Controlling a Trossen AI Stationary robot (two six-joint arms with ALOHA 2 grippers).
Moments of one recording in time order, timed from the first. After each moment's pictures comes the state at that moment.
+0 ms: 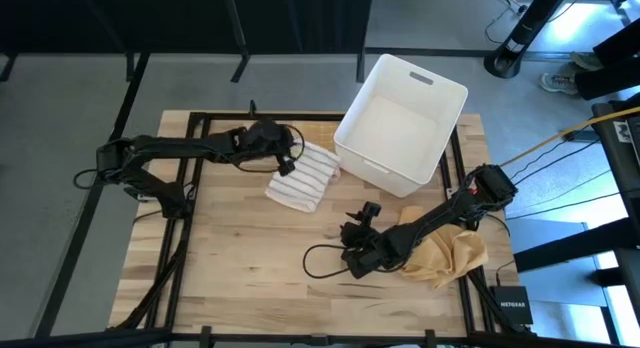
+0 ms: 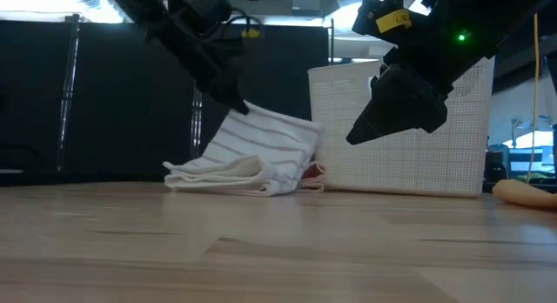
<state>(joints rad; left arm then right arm) 0.36 1.42 0.90 -0.11 -0.29 0.13 0.48 1.82 1.06 -0.45 0.89 0.55</state>
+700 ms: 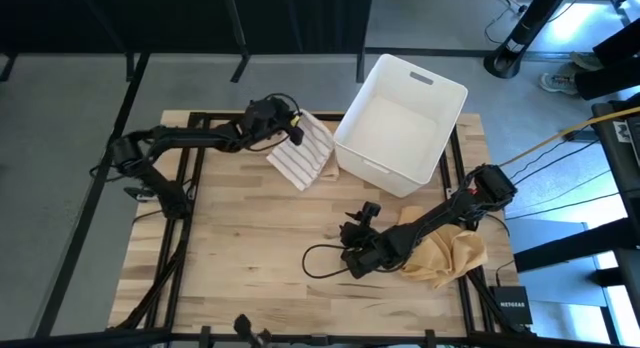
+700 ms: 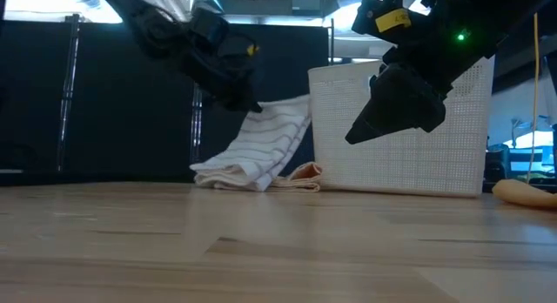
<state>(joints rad) 0.54 1.58 0.88 0.35 -0.25 -0.13 0.48 1.82 1.06 -0.44 0.89 0.55</state>
